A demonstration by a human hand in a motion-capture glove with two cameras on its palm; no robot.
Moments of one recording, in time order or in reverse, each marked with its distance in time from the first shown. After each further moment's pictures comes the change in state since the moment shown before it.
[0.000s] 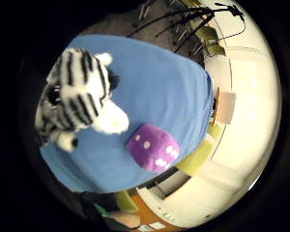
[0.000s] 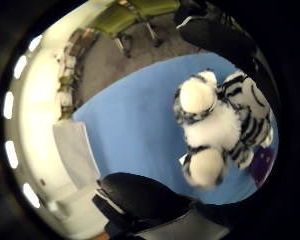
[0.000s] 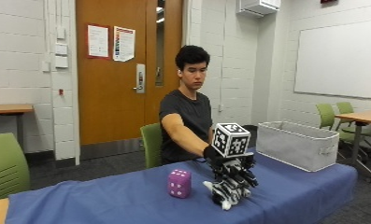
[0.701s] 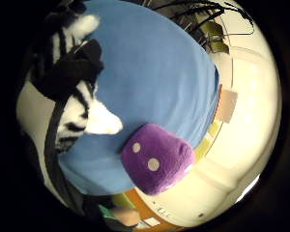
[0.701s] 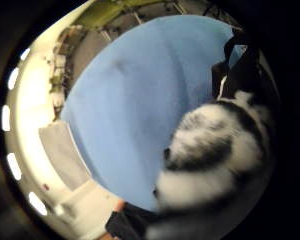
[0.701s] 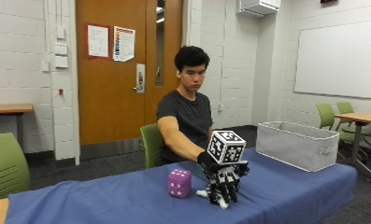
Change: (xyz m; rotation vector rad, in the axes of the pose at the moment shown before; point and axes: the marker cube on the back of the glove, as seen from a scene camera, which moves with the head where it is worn) arm 0.010 0.011 0.037 -0.046 0.058 0.003
